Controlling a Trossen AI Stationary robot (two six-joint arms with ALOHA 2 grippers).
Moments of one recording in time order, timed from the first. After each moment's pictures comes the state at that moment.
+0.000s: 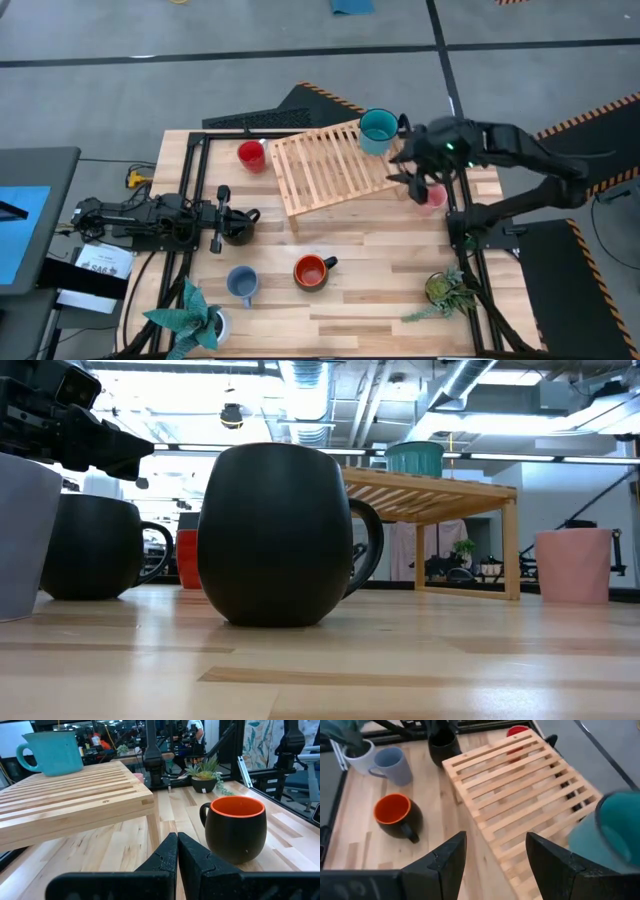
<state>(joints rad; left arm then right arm) -0.08 0.02 0.01 0.03 -0.06 0.11 -0.13 1.09 1.44 -1.00 0.05 0.06</state>
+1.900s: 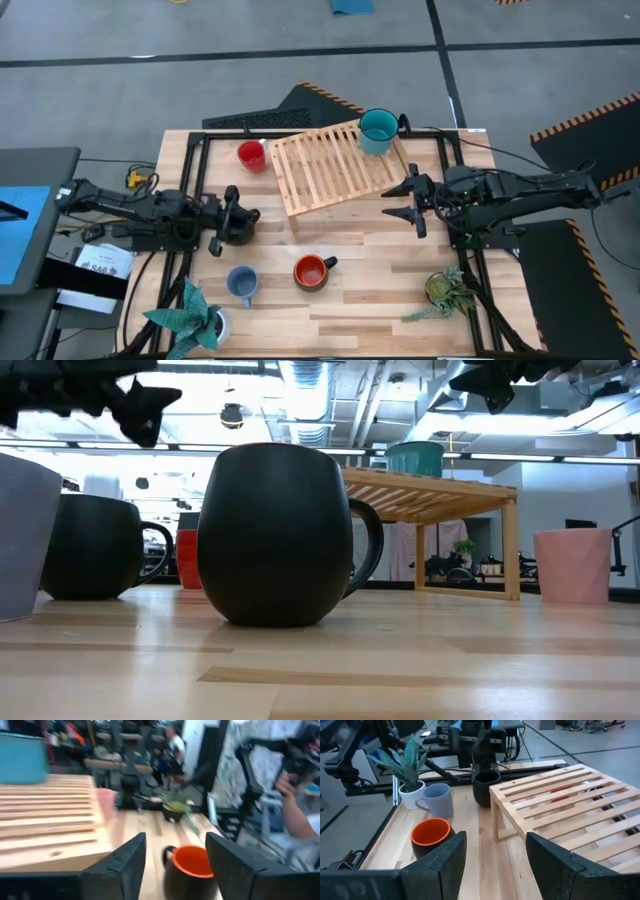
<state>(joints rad) -0.18 0.46 0.21 0.33 -0.05 -0.13 0.05 0.74 0.68 -0.20 0.05 0.12</state>
